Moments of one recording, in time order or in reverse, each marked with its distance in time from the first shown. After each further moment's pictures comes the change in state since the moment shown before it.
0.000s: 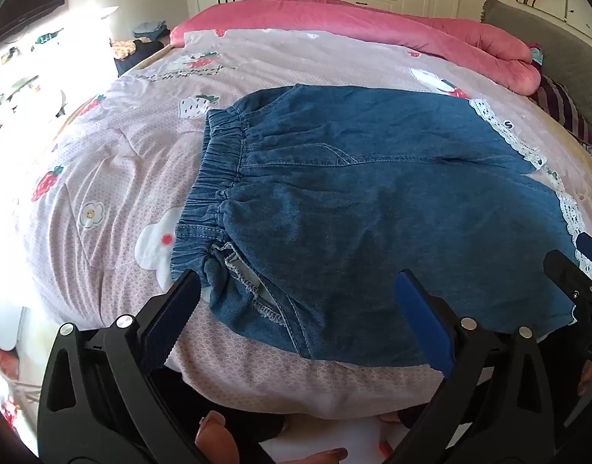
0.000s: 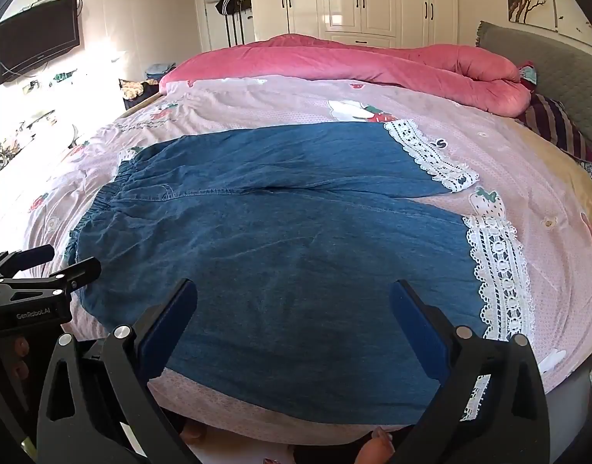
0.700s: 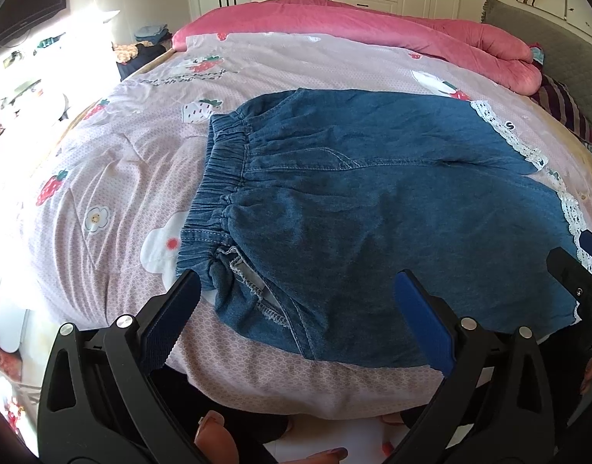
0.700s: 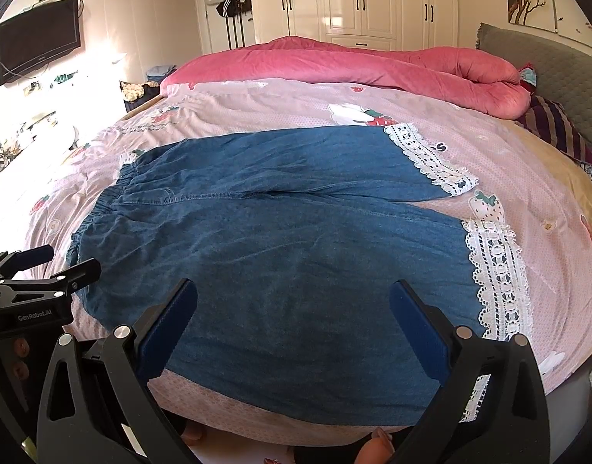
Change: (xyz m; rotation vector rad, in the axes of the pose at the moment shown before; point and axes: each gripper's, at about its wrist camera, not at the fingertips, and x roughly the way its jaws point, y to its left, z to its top) left arm -0.003 -0.001 0.002 0.005 -0.011 0.012; right arm -0.002 0.000 0.003 -0.002 -0.011 0.001
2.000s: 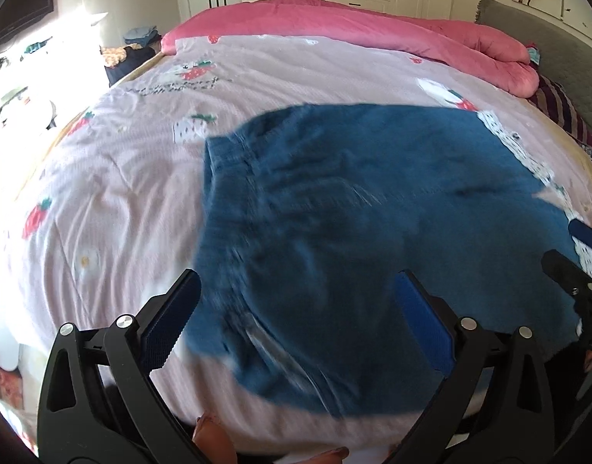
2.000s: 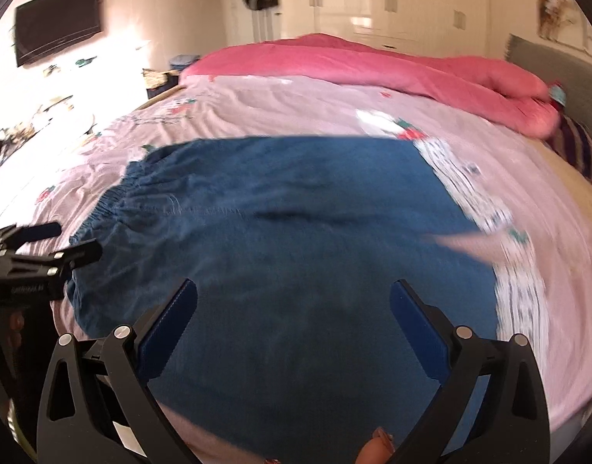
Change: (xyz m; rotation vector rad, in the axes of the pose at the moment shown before) left arm 0.033 0.024 0.047 0.020 0.008 -0.032; right arm 0.045 0.005 0.048 -0.128 0.015 0.097
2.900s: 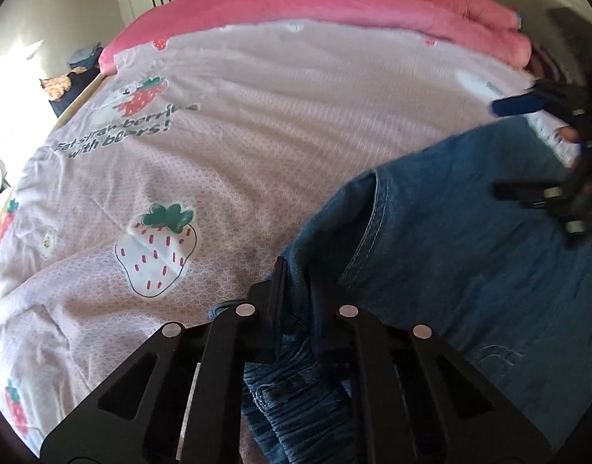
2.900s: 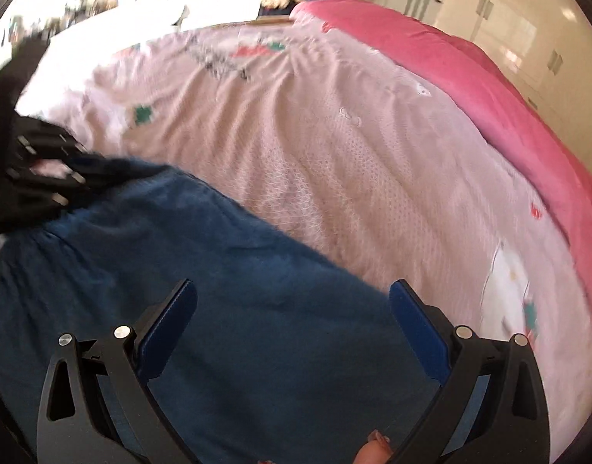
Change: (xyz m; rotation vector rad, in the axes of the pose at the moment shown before) left arm 0.131 0.054 0.113 0.168 0.033 -0.109; right arm 0.209 0.027 0.157 -0.559 0.225 0.187
